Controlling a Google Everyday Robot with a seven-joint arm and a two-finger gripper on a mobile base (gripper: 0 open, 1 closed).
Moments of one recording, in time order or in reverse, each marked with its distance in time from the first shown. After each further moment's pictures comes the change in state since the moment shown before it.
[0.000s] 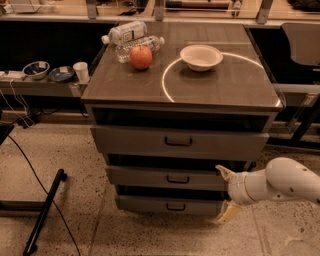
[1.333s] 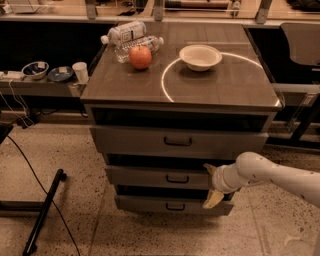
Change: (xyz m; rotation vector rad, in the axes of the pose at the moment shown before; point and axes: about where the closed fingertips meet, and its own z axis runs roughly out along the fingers) arm 0.054 -0.061 0.110 -0.011 0.092 -0.047
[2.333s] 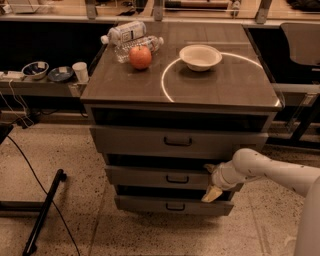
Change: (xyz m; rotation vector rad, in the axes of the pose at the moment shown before) arm 0.010 -0.018 0.018 -0.015 0.032 0.043
